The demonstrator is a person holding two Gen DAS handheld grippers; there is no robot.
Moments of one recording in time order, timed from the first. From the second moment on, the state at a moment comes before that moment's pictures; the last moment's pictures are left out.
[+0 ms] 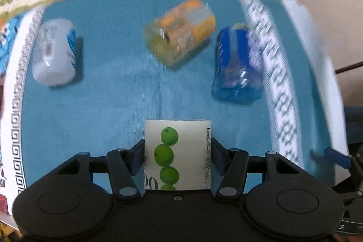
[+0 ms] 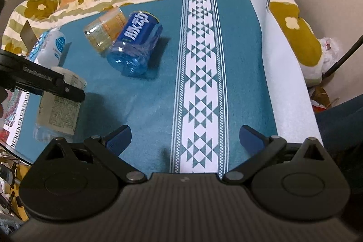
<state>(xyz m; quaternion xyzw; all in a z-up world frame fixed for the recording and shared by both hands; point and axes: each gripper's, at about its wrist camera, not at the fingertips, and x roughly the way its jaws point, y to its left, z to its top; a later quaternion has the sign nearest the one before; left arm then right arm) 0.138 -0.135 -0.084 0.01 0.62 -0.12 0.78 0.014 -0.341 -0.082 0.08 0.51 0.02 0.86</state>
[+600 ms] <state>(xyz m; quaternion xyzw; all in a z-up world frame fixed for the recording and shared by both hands) 0.083 -0.104 -0.097 -0.05 0.28 -0.12 0.95 0.022 -0.310 -0.101 0.02 0.50 0.02 0.86</state>
